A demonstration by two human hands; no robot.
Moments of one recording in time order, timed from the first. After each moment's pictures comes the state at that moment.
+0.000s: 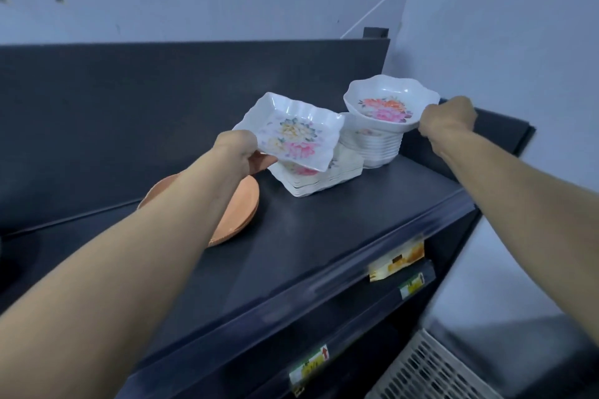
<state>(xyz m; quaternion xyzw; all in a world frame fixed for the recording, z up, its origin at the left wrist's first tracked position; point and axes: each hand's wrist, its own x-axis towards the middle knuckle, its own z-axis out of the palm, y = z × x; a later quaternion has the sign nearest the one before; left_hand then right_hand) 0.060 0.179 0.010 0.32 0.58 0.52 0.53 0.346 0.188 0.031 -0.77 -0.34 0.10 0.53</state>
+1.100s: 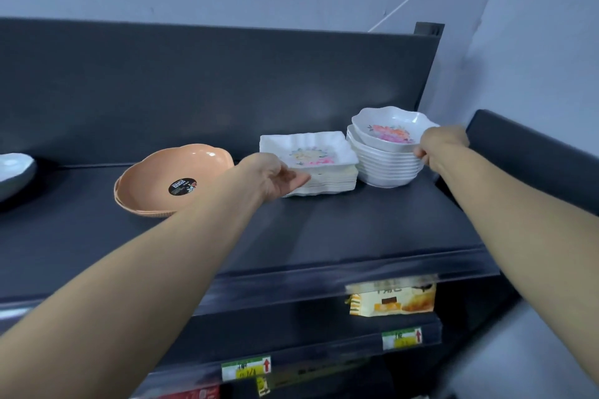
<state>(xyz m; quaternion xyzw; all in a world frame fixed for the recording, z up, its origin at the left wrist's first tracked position) 0.184 0.170 -0.018 0.17 0.57 0.55 0.58 0.409 0.297 -0.002 -0.74 -0.45 0.28 0.41</state>
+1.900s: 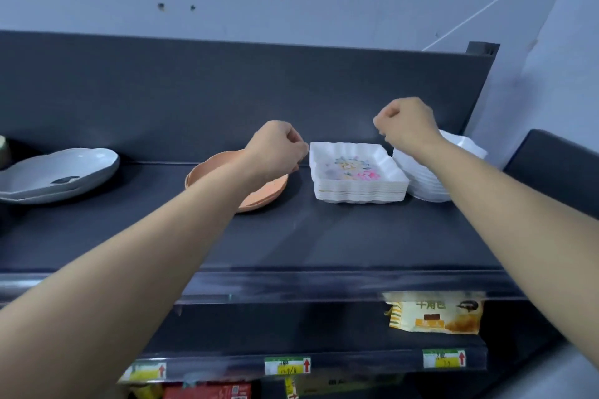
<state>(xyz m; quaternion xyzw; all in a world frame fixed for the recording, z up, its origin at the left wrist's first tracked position) 0.118 0.097 0.022 0.51 0.72 0.43 0.20 0.286 0.223 0.038 -0.53 -0.74 0.19 0.37</state>
